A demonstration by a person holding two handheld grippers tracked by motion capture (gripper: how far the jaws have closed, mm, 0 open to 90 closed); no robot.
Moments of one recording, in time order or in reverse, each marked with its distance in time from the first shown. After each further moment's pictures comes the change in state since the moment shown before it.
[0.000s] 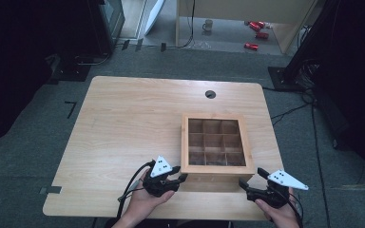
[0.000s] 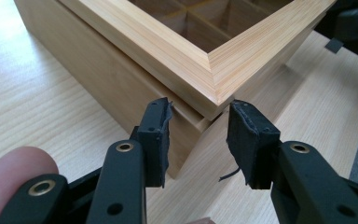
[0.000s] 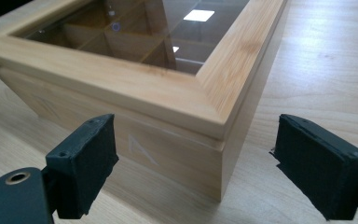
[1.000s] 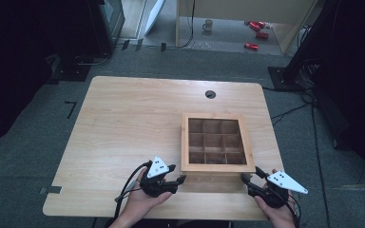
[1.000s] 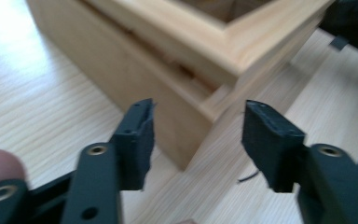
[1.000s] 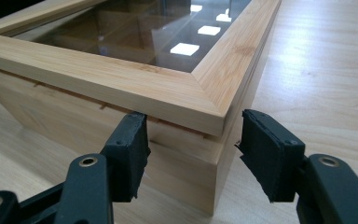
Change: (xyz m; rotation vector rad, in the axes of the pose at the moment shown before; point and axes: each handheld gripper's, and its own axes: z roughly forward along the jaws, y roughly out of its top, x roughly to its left) left arm 0.008 -0.011 -0.005 0.013 0.029 0.008; right arm 0.005 0.001 -0.002 -0.079 -0.051 -0.027
